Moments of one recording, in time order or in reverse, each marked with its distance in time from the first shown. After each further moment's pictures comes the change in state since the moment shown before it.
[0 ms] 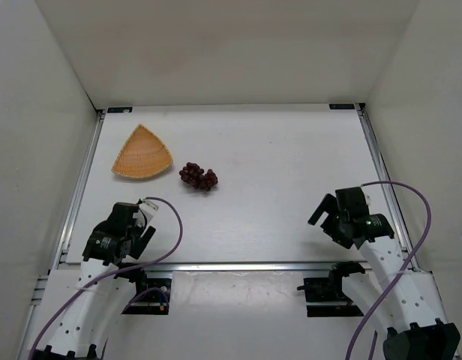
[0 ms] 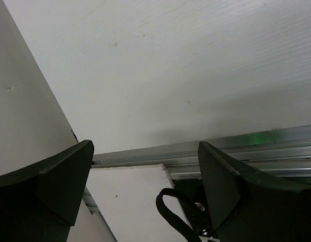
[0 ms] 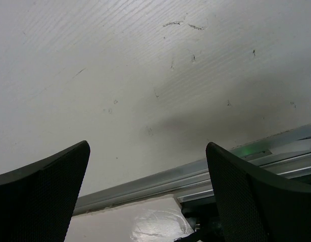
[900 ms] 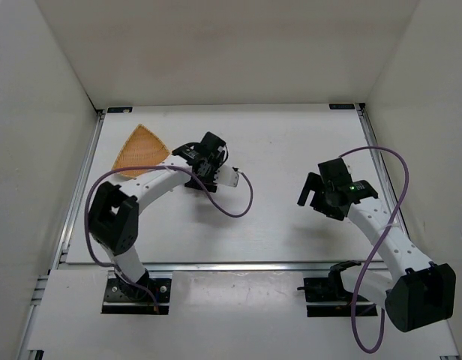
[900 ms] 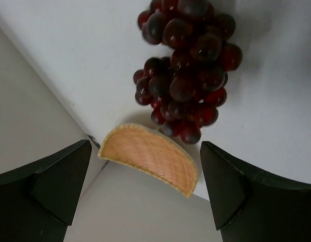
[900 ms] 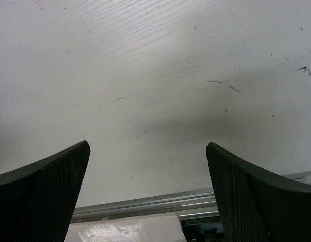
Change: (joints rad) left arm -0.435 1.157 0.766 0.368 0.052 0.812; right arm 0.103 0.351 0.225 0.108 0.057 -0.138
